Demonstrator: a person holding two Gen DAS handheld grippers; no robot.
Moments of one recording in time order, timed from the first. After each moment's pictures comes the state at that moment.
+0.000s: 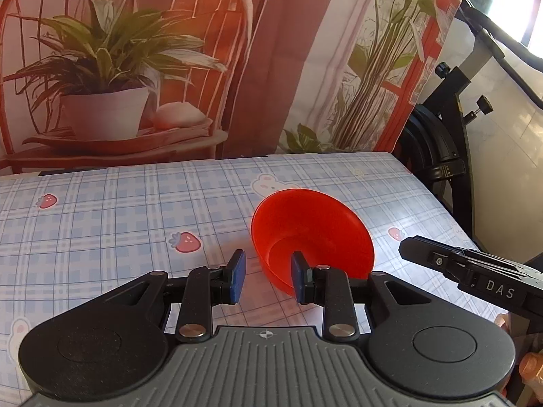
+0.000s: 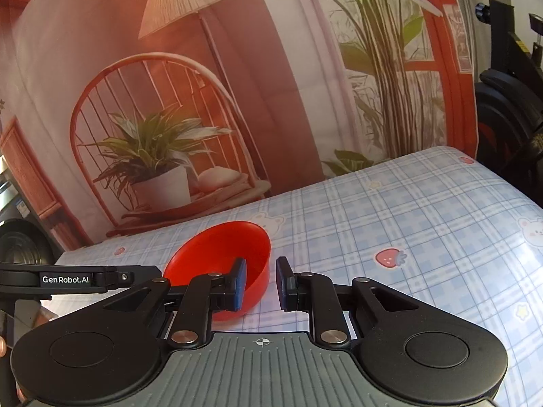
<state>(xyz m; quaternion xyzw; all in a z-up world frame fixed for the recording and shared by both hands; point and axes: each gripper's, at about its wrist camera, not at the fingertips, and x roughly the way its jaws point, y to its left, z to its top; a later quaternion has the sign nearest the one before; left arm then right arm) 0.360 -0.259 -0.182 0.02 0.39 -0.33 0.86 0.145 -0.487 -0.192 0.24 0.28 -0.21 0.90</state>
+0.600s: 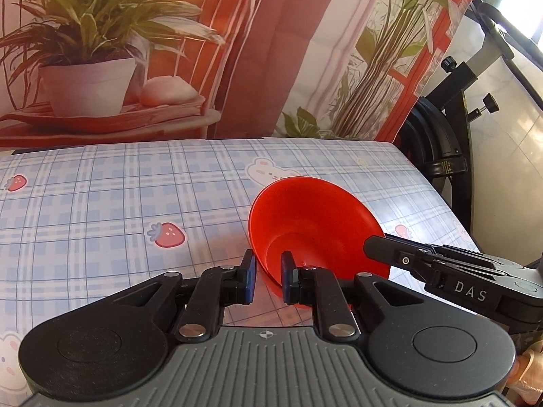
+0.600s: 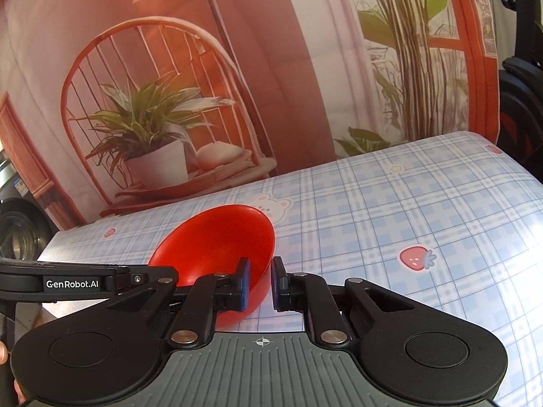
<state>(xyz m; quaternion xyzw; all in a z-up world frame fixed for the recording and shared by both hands) 0.380 -0.270 -0.209 0.01 0.42 -0.35 0.84 0.176 -0.496 -0.215 0.24 0.31 -0.19 0.90</state>
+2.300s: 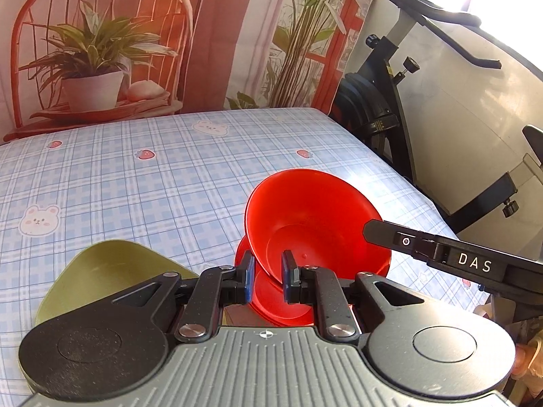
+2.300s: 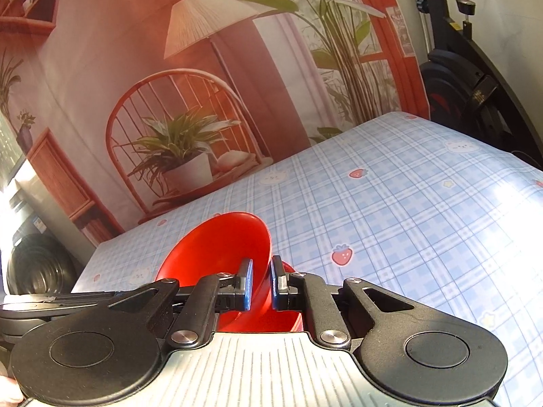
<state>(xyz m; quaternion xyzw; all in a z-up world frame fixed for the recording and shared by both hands) 0.203 -0.200 -0.163 0.05 0.38 -0.39 0.84 0.004 -0.360 -0.138 0.29 0.26 -0.24 0.89</state>
